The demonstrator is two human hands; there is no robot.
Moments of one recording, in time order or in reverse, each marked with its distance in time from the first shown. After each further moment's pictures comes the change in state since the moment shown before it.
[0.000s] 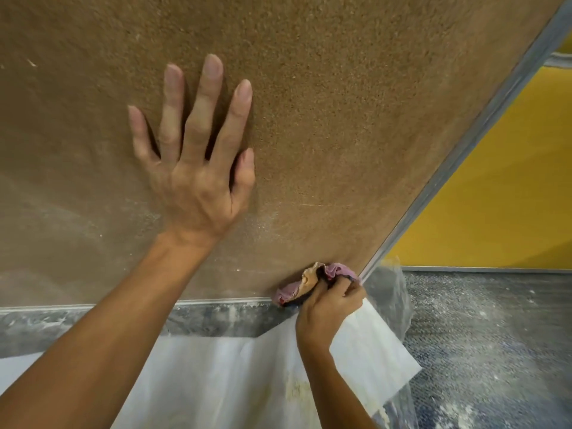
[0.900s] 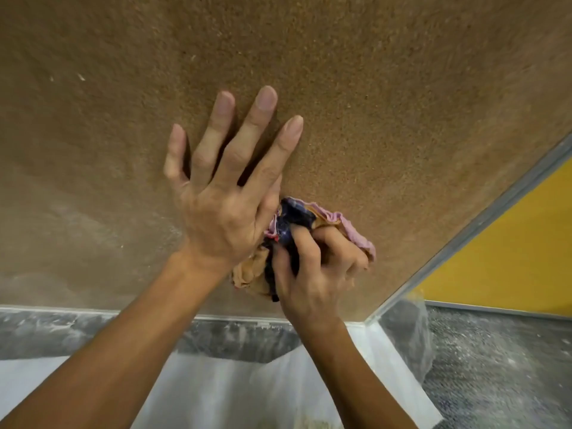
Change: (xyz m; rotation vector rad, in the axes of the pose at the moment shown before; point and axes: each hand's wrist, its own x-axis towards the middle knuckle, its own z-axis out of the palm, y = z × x) left_hand -0.009 -0.012 -0.003 -0.055 -0.002 0.037; right_hand -0.007 -0.091 0.039 -0.126 0.111 -1.388
